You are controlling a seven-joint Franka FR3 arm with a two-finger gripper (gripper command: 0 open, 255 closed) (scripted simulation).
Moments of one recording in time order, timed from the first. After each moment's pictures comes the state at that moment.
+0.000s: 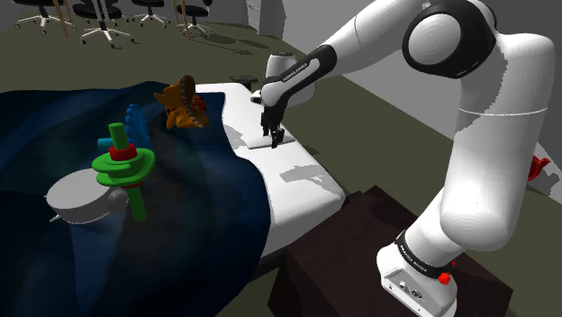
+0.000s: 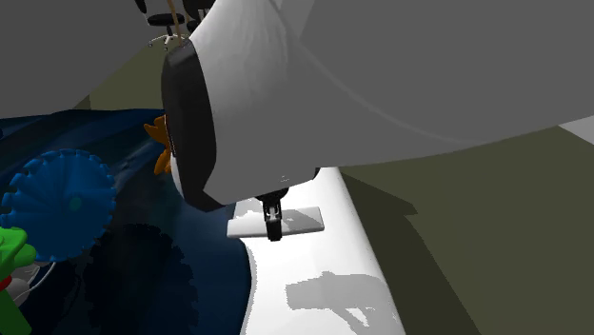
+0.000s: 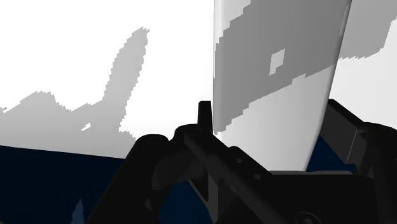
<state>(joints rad) 0.15 0.43 -0.06 -1.97 0.02 2.41 -1.35</state>
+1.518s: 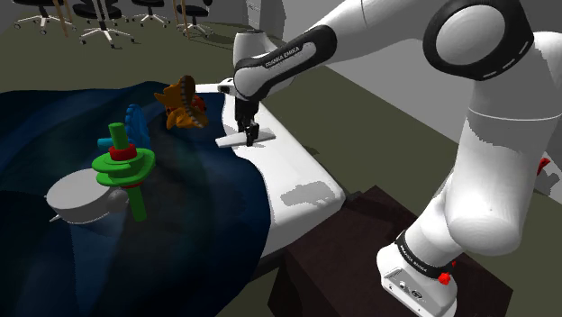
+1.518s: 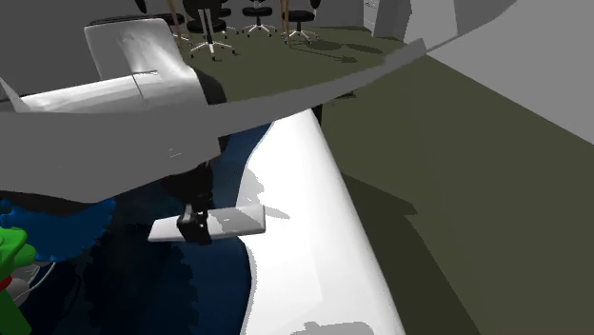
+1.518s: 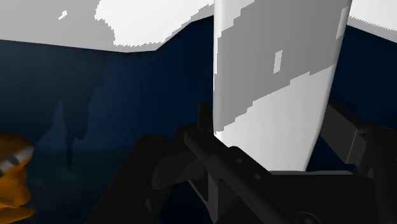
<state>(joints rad) 0.30 0.36 0.00 -1.89 -0.02 2.25 -1.12</state>
